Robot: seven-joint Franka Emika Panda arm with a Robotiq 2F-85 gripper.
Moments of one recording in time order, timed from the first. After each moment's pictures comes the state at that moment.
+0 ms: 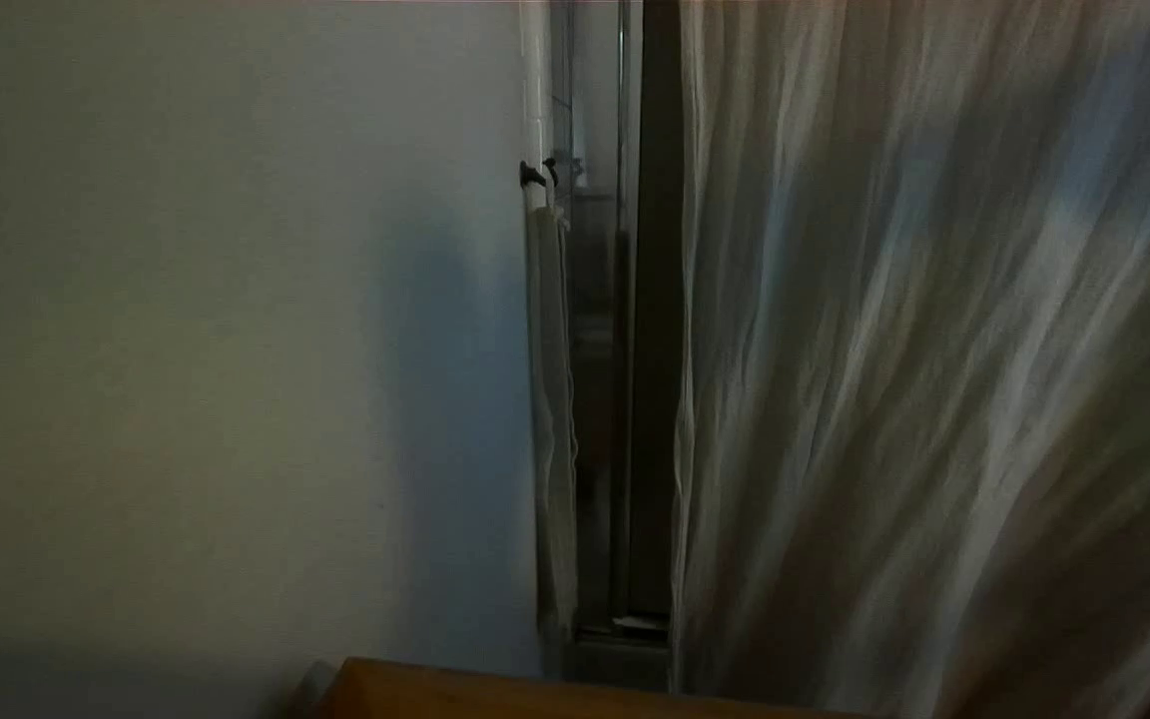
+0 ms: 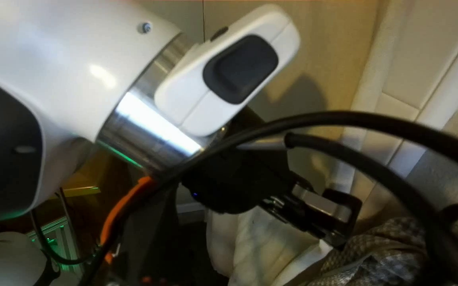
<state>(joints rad) -0.53 -0.60 -0.36 -2.60 -0.41 2.89 -0.58</state>
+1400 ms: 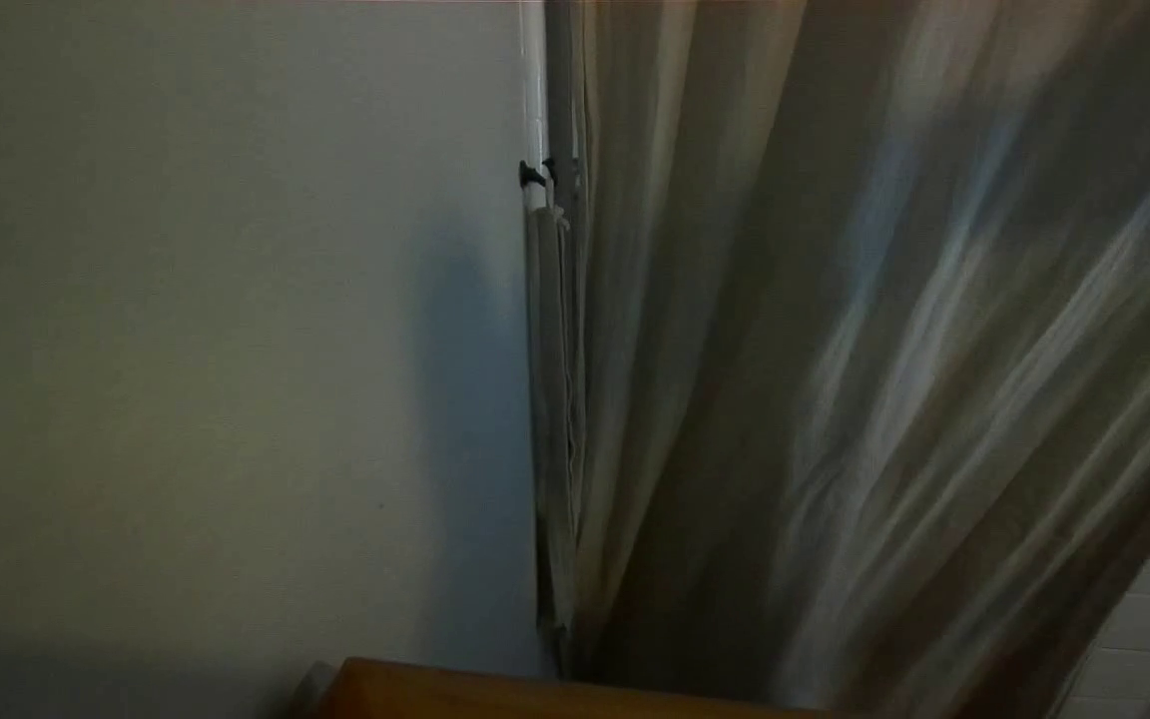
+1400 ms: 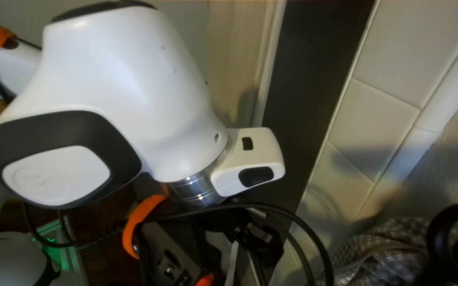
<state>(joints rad) -0.33 -0.56 -0.43 -2.64 -0.32 2.50 -0.63</state>
